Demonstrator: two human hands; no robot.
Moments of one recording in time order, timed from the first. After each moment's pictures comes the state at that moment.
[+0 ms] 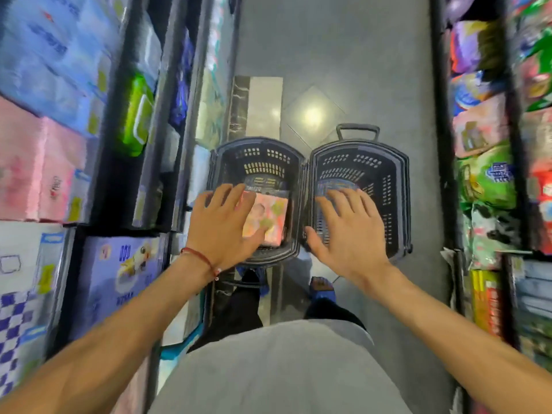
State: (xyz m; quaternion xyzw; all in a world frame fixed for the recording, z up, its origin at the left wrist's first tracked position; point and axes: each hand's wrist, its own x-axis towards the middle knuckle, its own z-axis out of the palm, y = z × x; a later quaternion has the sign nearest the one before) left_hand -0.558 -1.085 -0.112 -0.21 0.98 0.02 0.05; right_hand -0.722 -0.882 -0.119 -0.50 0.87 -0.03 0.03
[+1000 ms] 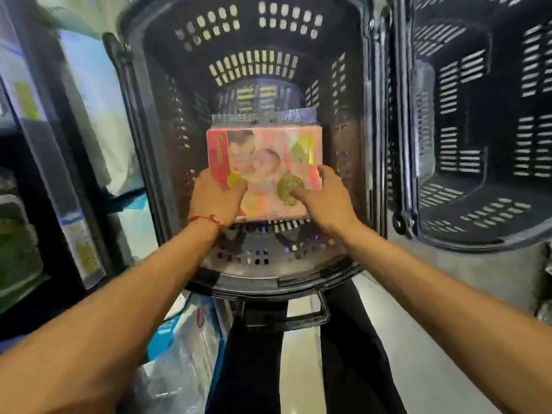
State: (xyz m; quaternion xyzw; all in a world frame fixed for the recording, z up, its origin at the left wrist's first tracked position) left_hand -0.578 -1.223 -0.573 -0.51 0.71 0.42 0.24; right_hand -0.673 -1.044 -0.562 0.08 0.83 -0.29 0.46
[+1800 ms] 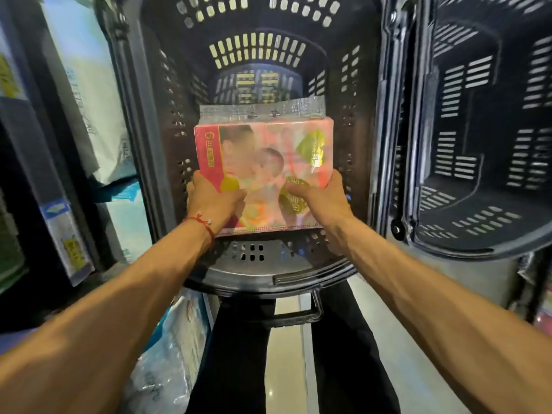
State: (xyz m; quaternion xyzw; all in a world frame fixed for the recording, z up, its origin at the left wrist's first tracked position) left_hand -0.554 -1.224 -0.614 -0.58 0.62 0.47 0.23; right_hand -0.667 -1.043 -0.591 0.23 0.77 -0.39 0.45
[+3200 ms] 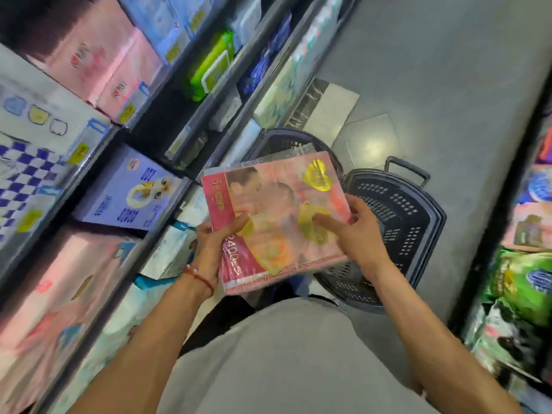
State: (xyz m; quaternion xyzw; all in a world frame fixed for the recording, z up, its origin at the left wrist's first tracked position) left_hand -0.517 -0.968 -0.146 -0.60 0.23 0.72 -0.28; right_hand -0.770 -0.887 -0.131 -0.24 0.73 -0.43 0.47
